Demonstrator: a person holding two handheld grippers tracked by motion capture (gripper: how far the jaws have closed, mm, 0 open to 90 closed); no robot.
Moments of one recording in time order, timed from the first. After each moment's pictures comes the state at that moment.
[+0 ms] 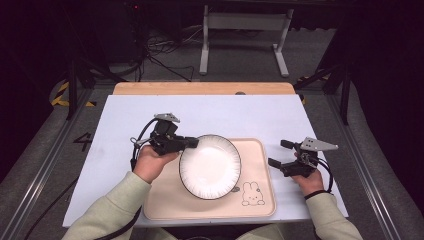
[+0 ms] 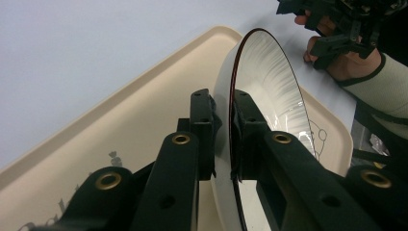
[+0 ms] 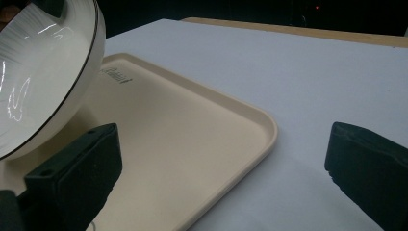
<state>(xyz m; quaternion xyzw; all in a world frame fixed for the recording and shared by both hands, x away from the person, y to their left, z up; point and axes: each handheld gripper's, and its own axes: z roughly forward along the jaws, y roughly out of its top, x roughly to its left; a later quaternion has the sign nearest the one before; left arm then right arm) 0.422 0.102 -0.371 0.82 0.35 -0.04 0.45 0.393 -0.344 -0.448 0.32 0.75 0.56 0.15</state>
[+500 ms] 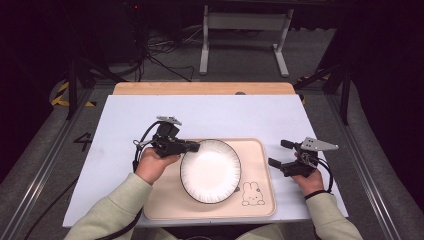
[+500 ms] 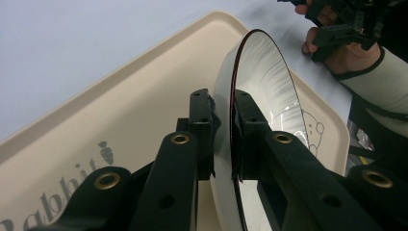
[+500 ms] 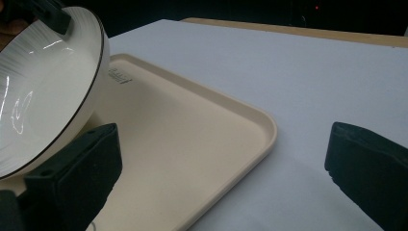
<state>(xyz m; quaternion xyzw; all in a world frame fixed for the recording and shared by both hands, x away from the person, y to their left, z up) 0.426 0.100 -0.384 0.82 0.35 -0.07 0.44 0.394 -0.345 -0.448 0.32 0.75 0.56 0.15</state>
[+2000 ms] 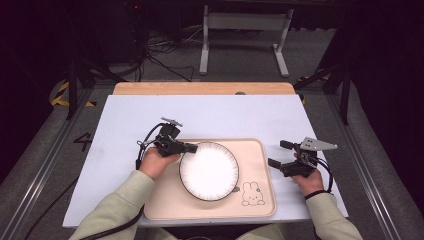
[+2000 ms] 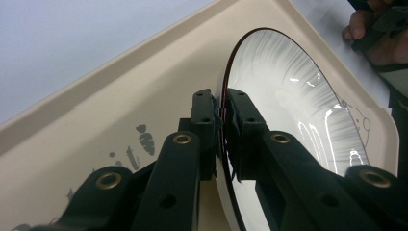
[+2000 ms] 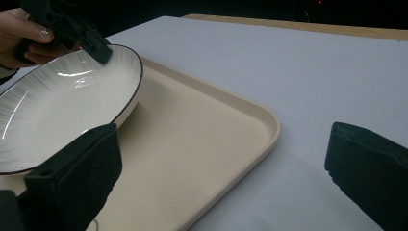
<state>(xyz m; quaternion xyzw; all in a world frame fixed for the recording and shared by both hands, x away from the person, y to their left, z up) 0.456 0.102 -0.427 0.82 0.38 -0.09 0.41 0.394 -0.344 -0.448 0.32 0.76 0.55 0.14</state>
